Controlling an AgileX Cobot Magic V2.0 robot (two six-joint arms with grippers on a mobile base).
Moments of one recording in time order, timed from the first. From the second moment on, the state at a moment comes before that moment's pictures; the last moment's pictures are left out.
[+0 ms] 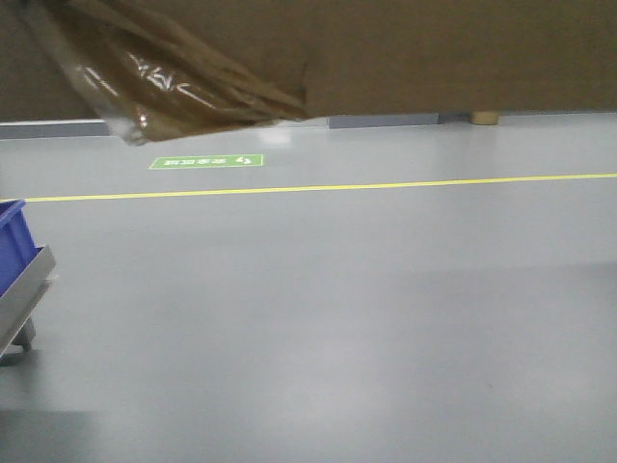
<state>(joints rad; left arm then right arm) -0.49 1.23 -1.65 0.20 1.22 -0.34 0.43 1.21 -1.65 0.06 1.22 0.08</state>
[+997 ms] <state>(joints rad) -0.49 1.23 -1.65 0.21 1.22 -0.34 0.43 1.21 -1.65 0.06 1.22 0.08</state>
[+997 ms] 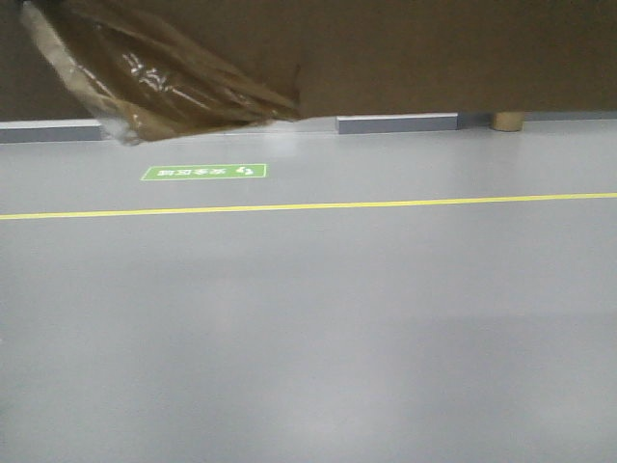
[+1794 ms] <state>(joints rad) -0.49 1.23 -1.65 0.21 1.21 -0.34 0.43 1.21 -1.65 0.06 1.21 0.08</state>
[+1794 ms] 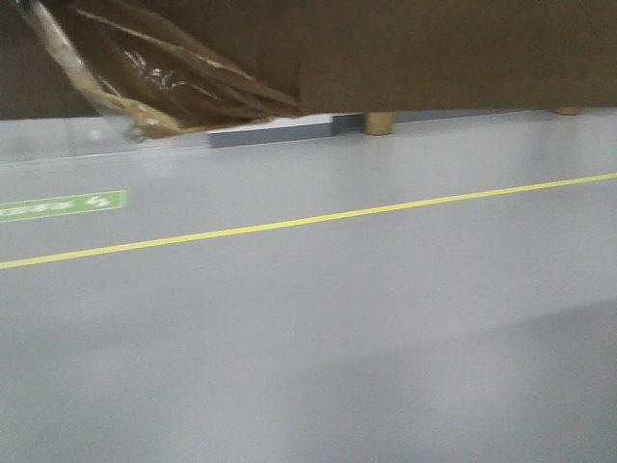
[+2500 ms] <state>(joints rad) -0.49 1.23 -1.65 0.23 1.21 -0.34 0.43 1.21 -1.65 0.06 1.20 0.08</state>
